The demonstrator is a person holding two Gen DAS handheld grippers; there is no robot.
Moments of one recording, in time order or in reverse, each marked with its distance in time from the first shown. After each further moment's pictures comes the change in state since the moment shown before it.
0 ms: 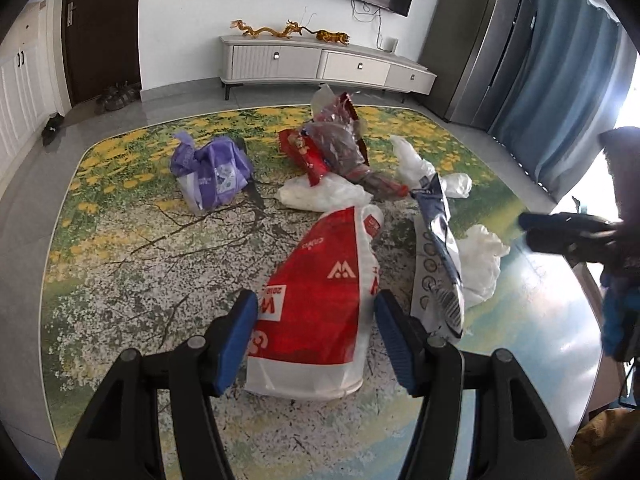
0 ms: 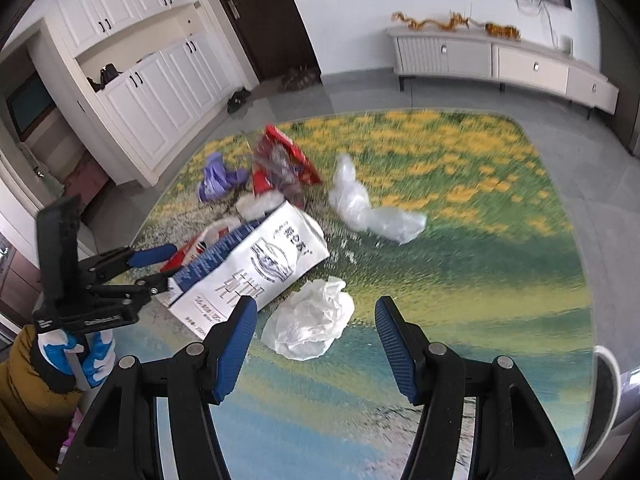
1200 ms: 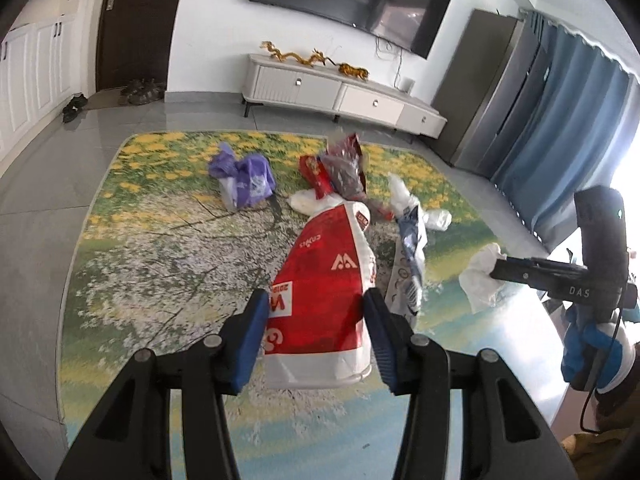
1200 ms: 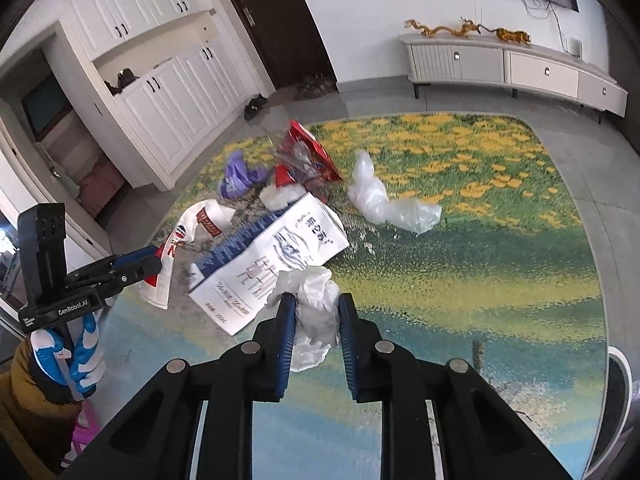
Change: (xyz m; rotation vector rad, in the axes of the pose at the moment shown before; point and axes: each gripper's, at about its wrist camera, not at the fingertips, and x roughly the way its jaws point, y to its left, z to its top) left arm -0.064 0.006 -0.024 -0.148 -0.127 -0.010; right arm -0.020 0.004 -0.018 -0.022 -0.059 0.058
